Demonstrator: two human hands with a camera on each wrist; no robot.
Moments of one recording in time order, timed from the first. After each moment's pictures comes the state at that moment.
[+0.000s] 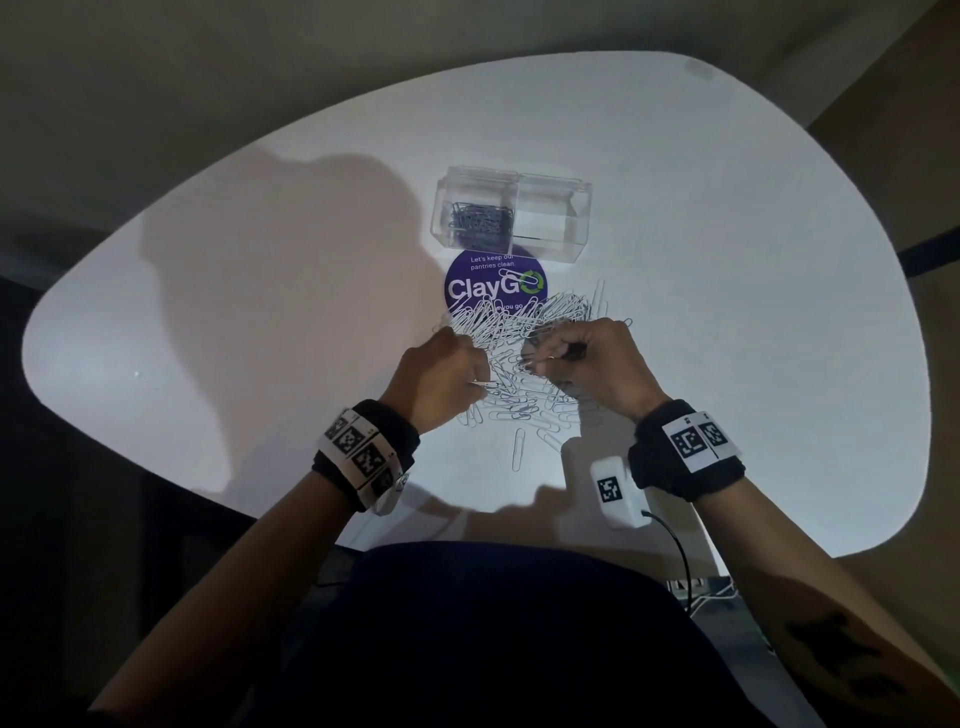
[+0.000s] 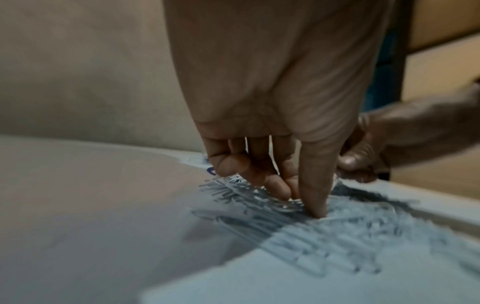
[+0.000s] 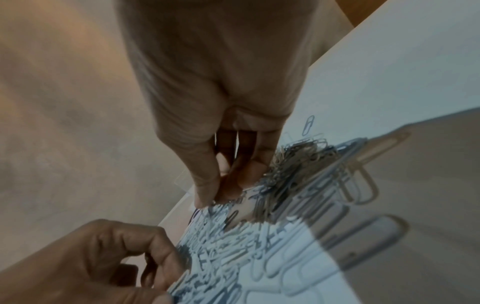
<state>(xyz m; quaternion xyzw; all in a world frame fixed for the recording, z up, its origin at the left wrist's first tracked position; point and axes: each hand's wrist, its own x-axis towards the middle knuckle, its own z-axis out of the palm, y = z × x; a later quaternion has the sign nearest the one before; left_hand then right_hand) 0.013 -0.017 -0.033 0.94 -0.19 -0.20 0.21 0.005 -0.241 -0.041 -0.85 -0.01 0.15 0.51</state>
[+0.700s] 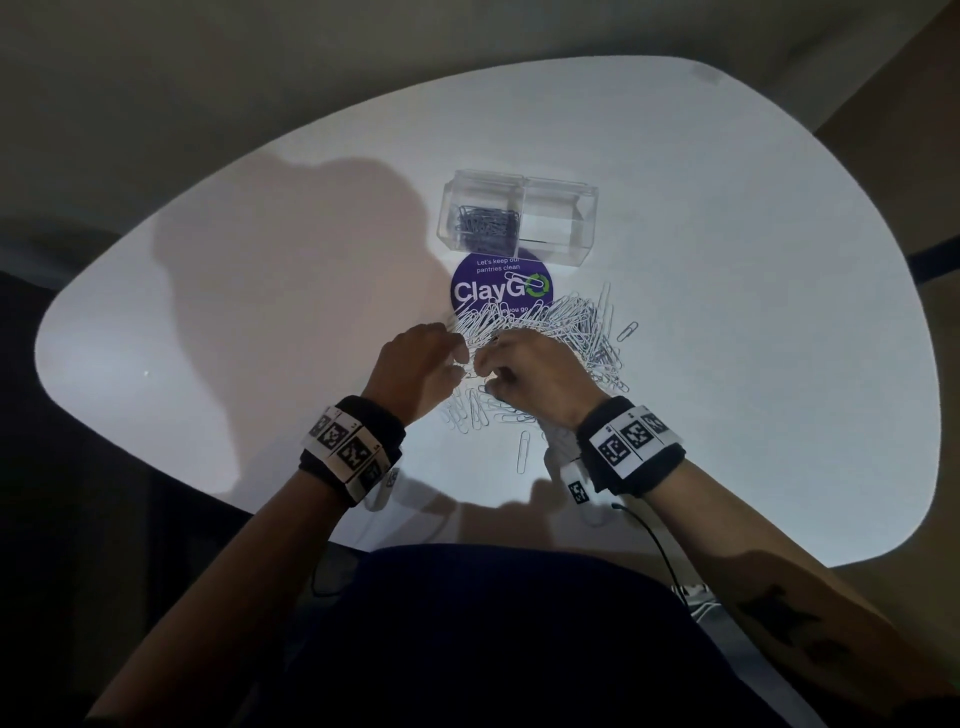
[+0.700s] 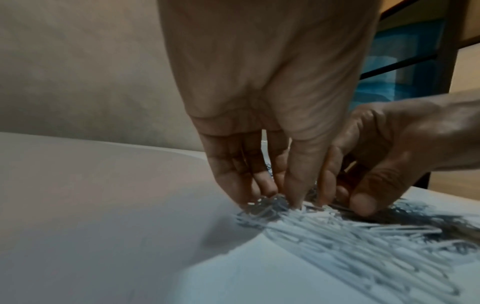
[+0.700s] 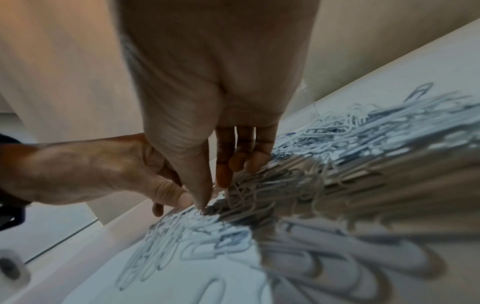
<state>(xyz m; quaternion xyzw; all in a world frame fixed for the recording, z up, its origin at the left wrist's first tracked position) 0.022 0.004 -0.029 0.95 -0.12 -0.18 0.21 0.014 -0.182 -0.050 -0.93 -0.22 0.16 0.26</state>
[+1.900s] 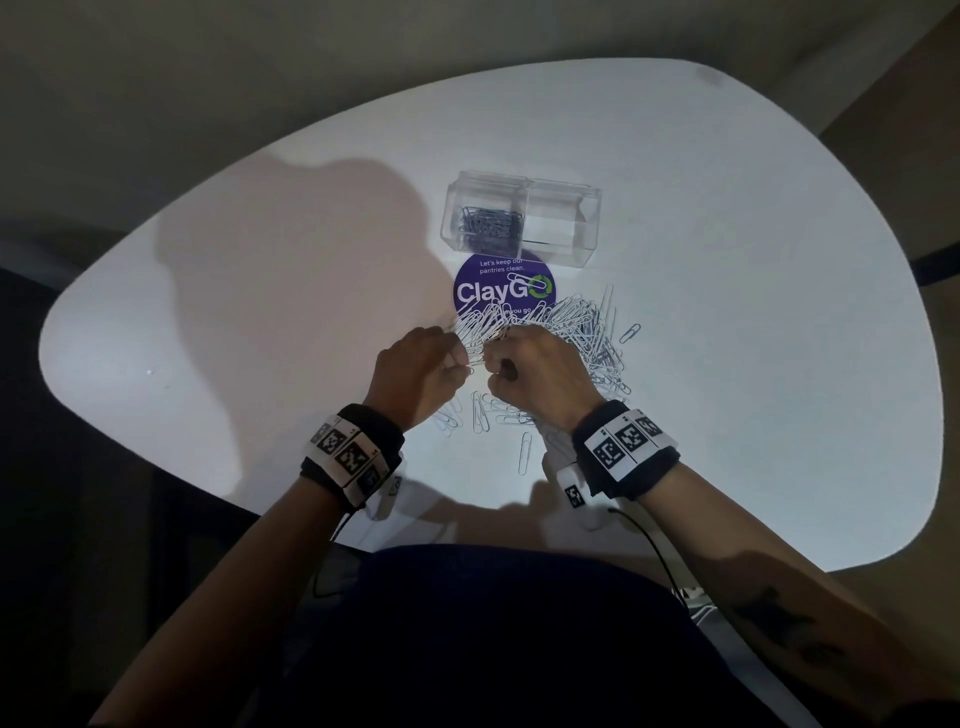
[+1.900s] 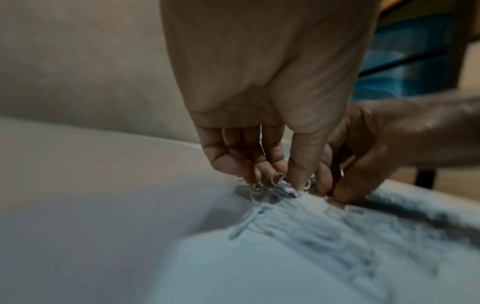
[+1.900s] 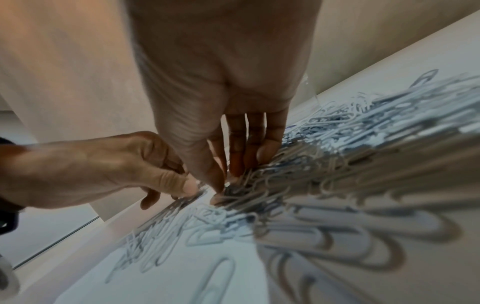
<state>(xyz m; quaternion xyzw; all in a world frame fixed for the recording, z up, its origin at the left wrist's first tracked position) 0.015 0.007 -0.038 0.96 -0.08 -0.16 0.21 0.011 -0.177 -0.056 -0.95 -0.17 0.11 0.25</state>
